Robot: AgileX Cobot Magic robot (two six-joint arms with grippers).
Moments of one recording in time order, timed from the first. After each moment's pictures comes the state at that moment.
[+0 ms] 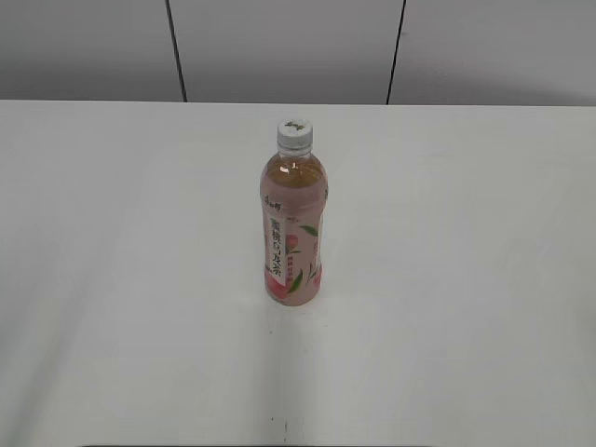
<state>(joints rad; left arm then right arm) 0.01 0.04 -0.56 -0.39 0.88 0.28 0.06 -0.01 -0.51 -0.09 1.10 -0.01</state>
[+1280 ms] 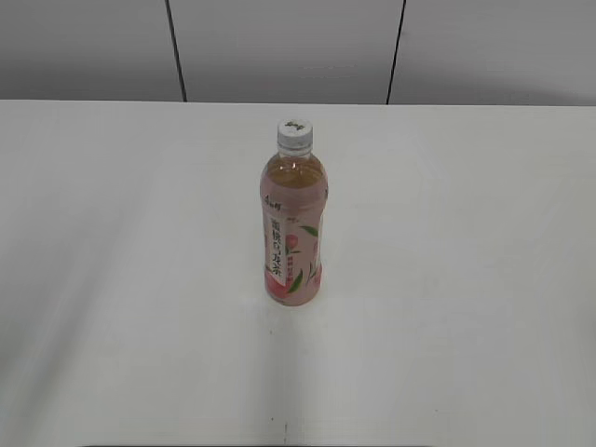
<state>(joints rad) 0.01 0.30 -0.40 -1.04 0.48 0.63 0.06 -0.01 -0.51 -0.10 1.10 -0.01</state>
